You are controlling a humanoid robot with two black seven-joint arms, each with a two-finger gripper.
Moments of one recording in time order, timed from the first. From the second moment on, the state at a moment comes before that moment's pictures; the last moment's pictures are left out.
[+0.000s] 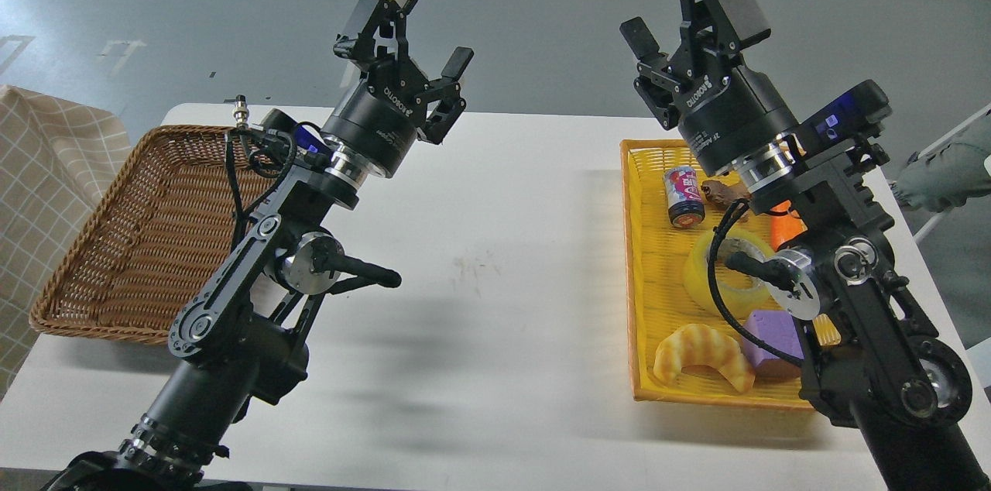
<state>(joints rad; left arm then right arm) -0.40 -0.04 -1.30 -1.34 0.90 -0.23 -0.17 0.39 0.00 1.28 1.59 -1.22 0.14 0.06</state>
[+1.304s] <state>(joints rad) -0.39 -0.04 -1.30 -1.35 0.90 -0.23 -0.17 0.38 0.00 1.29 1.60 -1.14 0.16 0.09</state>
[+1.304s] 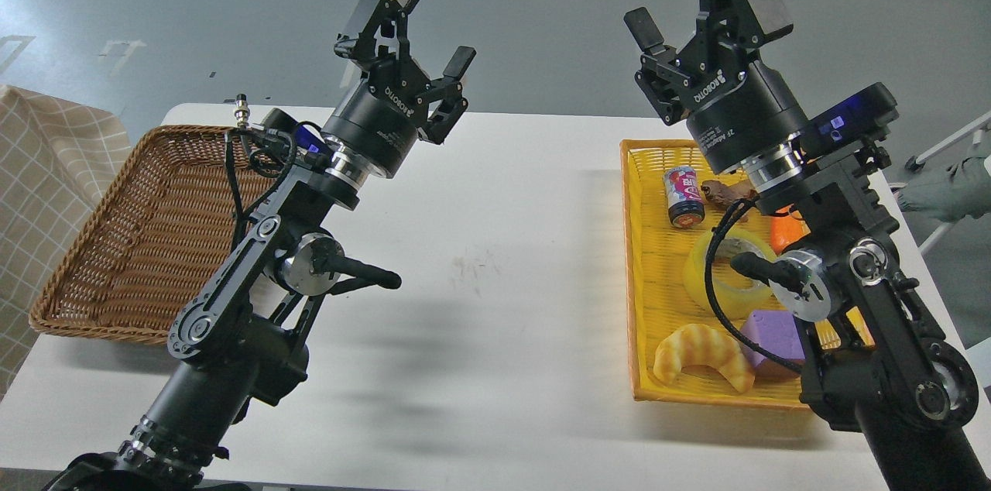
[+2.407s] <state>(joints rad) -0.36 -0.04 -1.30 -1.37 0.90 -0.23 -0.17 0.19 -0.65 1.23 1.57 -1.99 0.16 0.16</state>
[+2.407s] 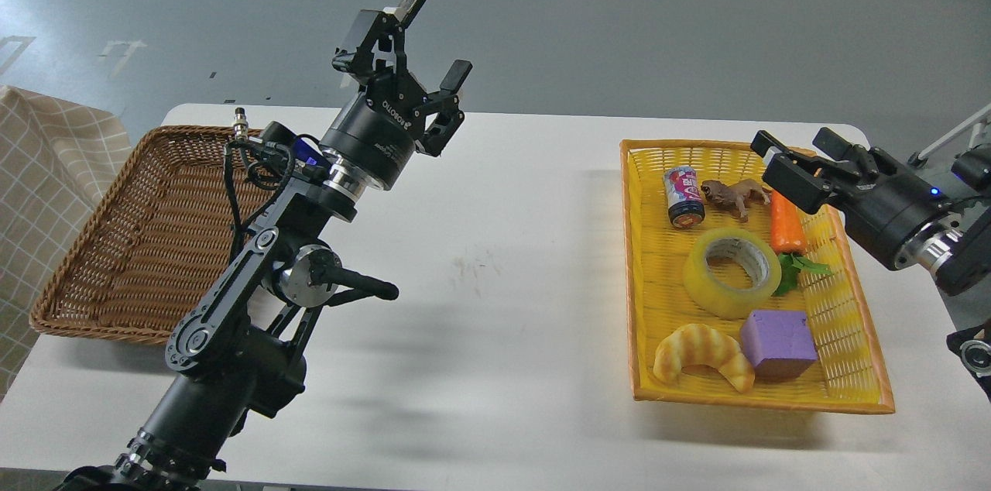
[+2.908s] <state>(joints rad) -0.35 -0.04 -1.30 -1.38 0.90 -0.23 -0.17 0.15 -0.68 1.31 1.55 -1.93 0.16 0.18</state>
